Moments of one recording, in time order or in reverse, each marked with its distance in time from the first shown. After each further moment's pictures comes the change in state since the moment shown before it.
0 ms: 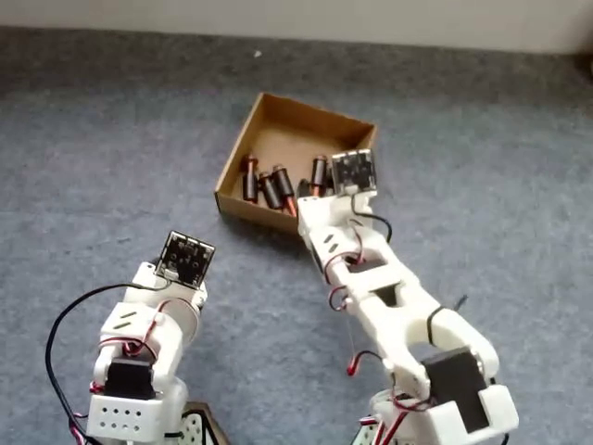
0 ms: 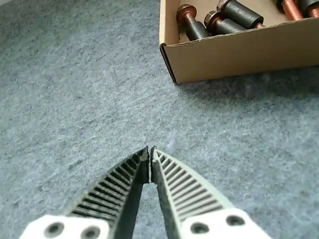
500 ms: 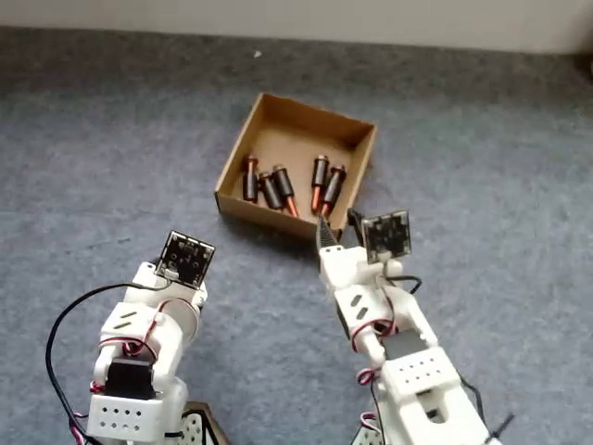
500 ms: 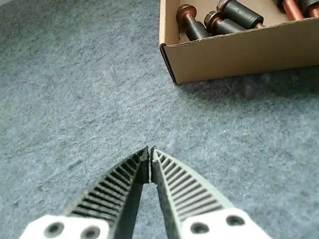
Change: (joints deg) left arm 0.0 0.0 0.0 0.0 0.0; right arm 0.9 -49.6 27.2 16.9 1.7
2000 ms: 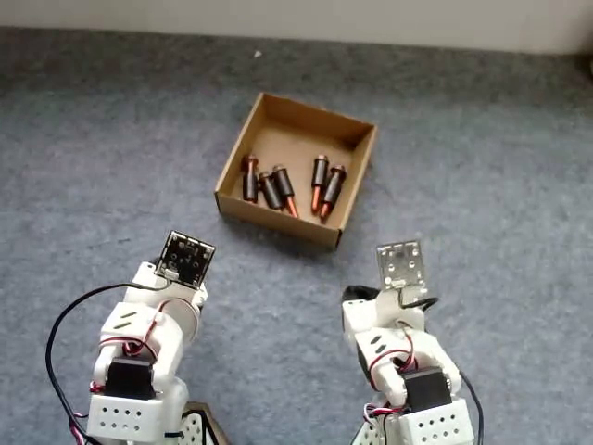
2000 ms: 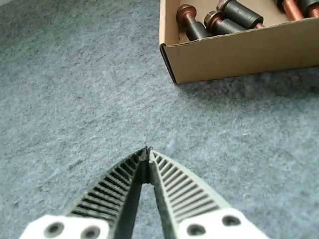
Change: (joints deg) left arm 0.0 0.0 0.0 0.0 0.0; right arm 4.9 -43.5 6.7 62.3 0.4
